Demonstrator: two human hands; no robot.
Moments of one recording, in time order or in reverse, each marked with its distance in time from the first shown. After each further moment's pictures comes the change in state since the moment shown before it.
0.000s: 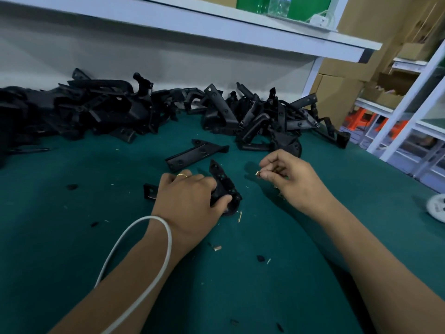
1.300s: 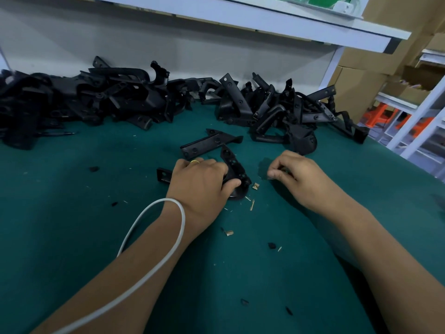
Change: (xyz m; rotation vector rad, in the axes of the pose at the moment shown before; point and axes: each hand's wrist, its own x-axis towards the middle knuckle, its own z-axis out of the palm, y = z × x) left_hand 0.001 -0.003 -0.001 -0.040 0.053 -0.030; right_hand -0.005 -0.010 0.004 -0.316 -0.159 -0.097
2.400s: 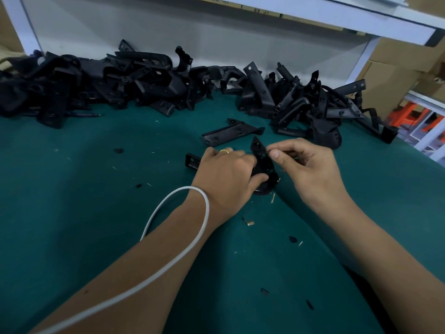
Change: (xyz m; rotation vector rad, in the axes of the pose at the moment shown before) left_hand -0.005 0.002 0.002 -0.012 0.044 0.110; right_hand 0.001 -0.053 0.028 0.537 0.286 0.013
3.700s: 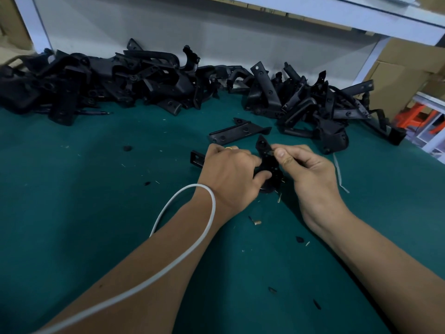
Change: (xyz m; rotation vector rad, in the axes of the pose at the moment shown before) left_hand -0.001 -0.002 -0.002 -0.085 0.084 -0.052; right_hand -0.011 0.007 0.025 0.401 0.122 0.196
